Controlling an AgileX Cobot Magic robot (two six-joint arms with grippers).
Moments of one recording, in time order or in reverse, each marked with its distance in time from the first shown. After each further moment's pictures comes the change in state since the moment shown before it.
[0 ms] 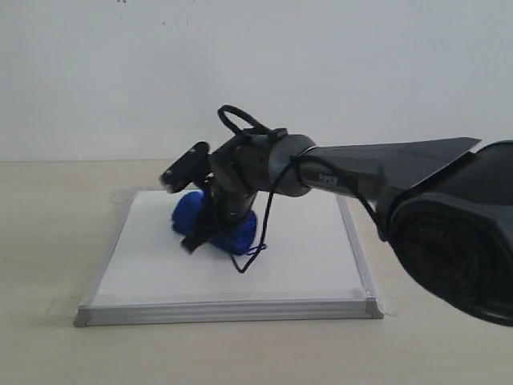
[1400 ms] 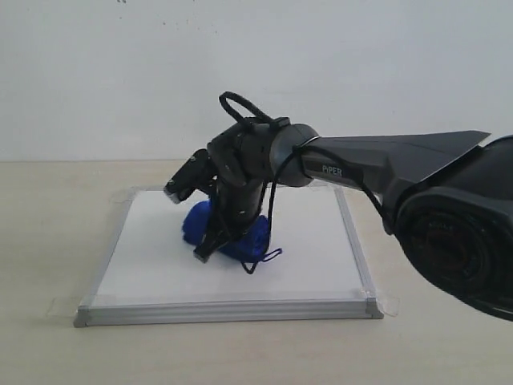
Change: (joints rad) left arm 0.000 0.000 0.000 0.000 0.000 0.000; right arm -0.009 -0.019 -0.017 0.039 0.195 -0.141
